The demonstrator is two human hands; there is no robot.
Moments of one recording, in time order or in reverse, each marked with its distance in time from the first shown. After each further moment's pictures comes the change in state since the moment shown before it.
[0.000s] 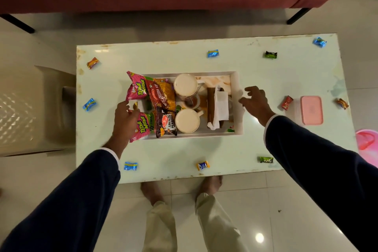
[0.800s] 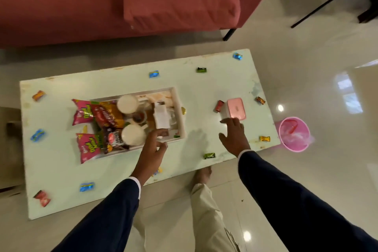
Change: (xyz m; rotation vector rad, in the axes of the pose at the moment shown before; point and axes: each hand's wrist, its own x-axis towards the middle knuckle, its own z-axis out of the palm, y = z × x) left_hand -0.204 0.066 0.124 0.024 -0.552 0.438; right_hand -0.128 0.099 -0.117 -0.323 0.108 -0.159
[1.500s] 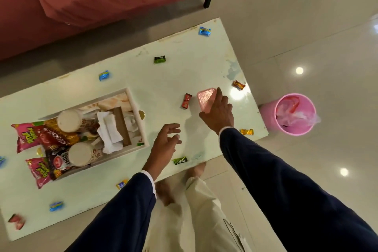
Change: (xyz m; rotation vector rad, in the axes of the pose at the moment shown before) left_hand 0.083 0.062 0.192 -0.069 -0.111 -0.264; right_hand 0.124 0.106 -0.018 0.133 -0.001 0.221
